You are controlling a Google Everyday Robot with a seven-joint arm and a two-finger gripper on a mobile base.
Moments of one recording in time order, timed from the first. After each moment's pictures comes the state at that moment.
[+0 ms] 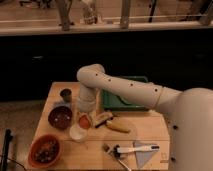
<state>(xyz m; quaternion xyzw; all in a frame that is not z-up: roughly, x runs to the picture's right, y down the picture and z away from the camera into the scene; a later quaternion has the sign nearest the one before) -0.119 0.165 0.702 -0.33 -0.40 -0.48 0.71</state>
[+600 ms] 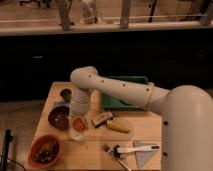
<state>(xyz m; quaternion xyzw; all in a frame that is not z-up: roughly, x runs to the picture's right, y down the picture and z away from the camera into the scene) -0.144 0.179 0.697 -0.33 -0.43 -0.50 0.67</state>
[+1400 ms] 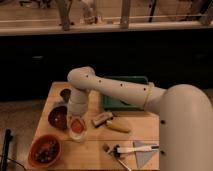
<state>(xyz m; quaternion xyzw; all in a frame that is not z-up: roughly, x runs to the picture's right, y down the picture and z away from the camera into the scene) -0.147 0.181 0.693 -0.34 -0.44 -0.50 0.67</state>
